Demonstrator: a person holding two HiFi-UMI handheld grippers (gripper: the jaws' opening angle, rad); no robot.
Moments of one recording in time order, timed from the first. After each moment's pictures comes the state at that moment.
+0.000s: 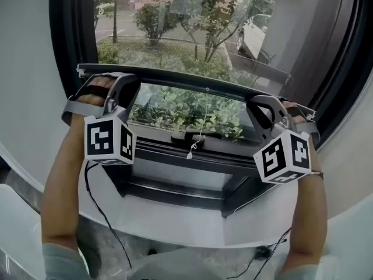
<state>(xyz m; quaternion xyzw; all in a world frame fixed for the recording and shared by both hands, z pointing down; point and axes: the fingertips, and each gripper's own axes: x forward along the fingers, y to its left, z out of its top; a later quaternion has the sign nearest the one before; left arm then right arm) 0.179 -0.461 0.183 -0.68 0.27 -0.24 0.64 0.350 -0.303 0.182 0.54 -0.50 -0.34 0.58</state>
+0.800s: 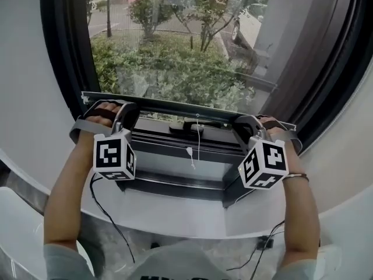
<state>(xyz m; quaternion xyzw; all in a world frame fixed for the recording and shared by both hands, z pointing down) 0.178 -0.457 0.303 -0.71 0.17 -0.33 0.59 0.351 -0.300 0.301 0.49 -0.55 -0.23 0.64</state>
